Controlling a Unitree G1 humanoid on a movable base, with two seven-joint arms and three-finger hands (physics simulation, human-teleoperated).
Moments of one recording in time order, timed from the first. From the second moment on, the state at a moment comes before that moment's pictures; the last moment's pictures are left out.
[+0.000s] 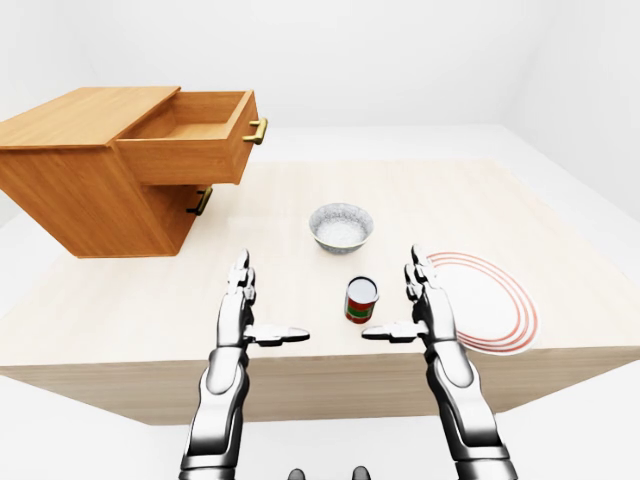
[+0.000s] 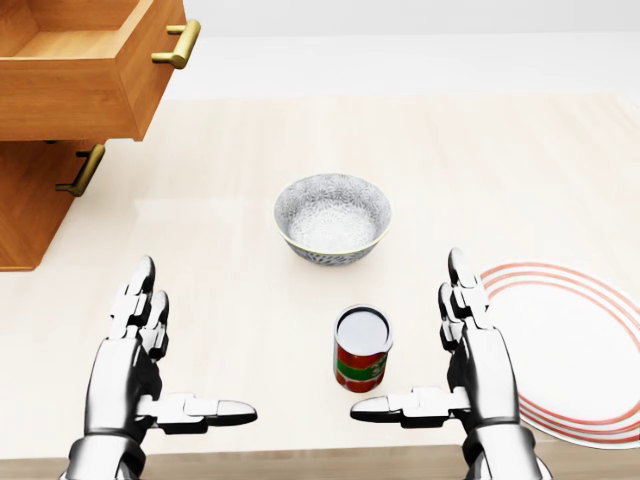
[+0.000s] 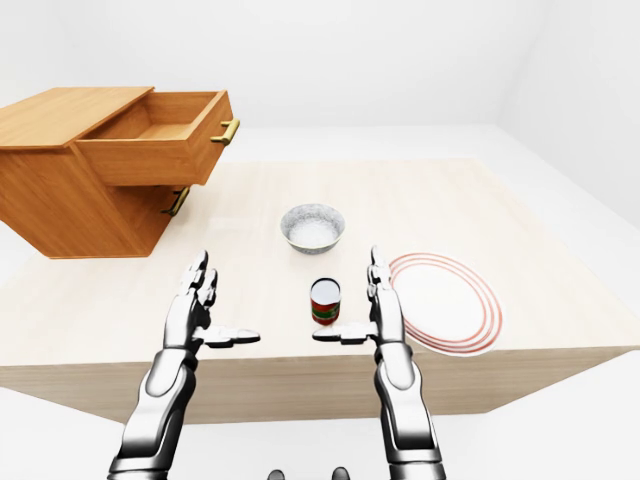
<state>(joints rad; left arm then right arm) 0.01 0.01 0.01 -0.01 -0.01 0.00 -0.02 0.02 -0.01 -0.01 -0.03 0.00 0.01 0.01</state>
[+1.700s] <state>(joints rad) 0.31 -0.11 0.43 -1.01 -0.39 0.09 -0.32 0.41 0.01 0.03 -0.88 -0.09 0.09 0.07</state>
